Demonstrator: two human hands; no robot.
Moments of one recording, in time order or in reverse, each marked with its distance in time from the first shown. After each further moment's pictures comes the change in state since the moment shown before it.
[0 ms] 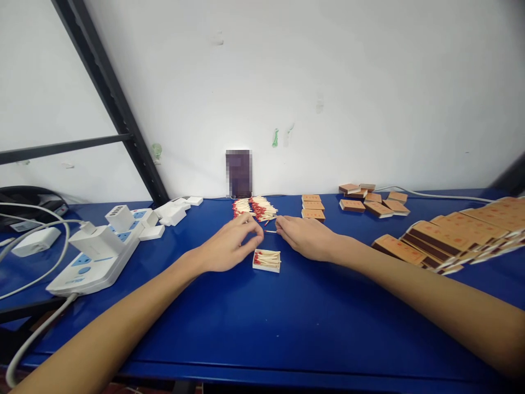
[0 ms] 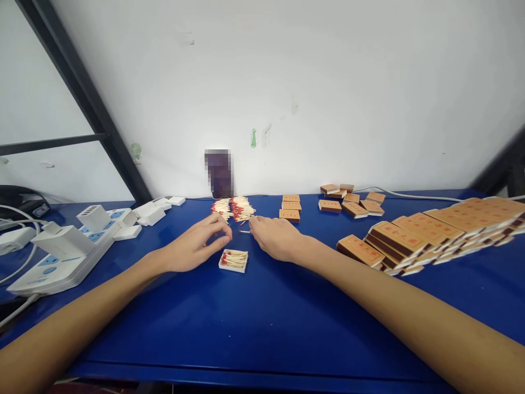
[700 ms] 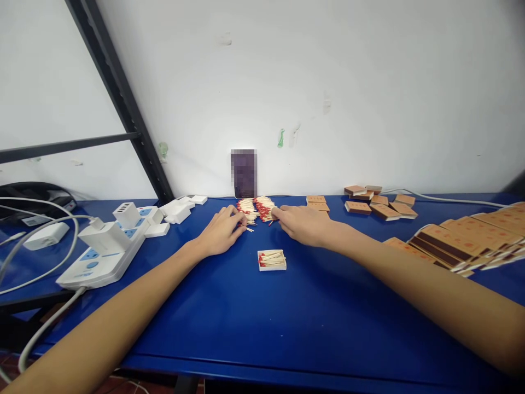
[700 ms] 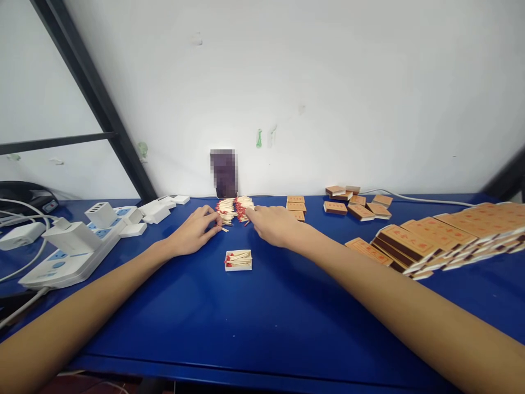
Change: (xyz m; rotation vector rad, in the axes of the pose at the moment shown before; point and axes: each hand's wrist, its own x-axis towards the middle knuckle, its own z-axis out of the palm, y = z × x) left_hand 0.000 -0.050 0.003 0.249 0.049 -0.204; right_hand 0.023 0.003 -0.011 -0.145 0.020 -0.037
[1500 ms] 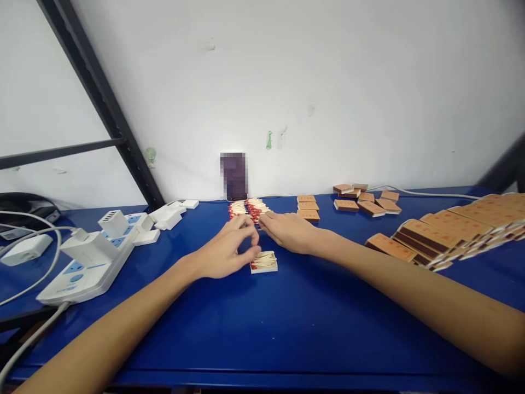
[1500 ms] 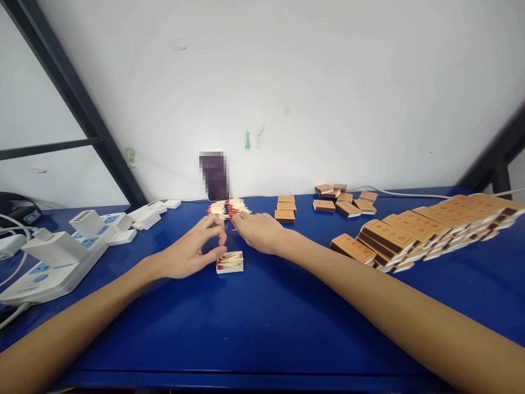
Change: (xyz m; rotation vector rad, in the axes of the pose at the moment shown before) left_hand -0.010 0.054 -0.018 -0.270 -0.058 0.197; right_hand -0.004 -0.009 0.008 0.110 0.046 -0.068
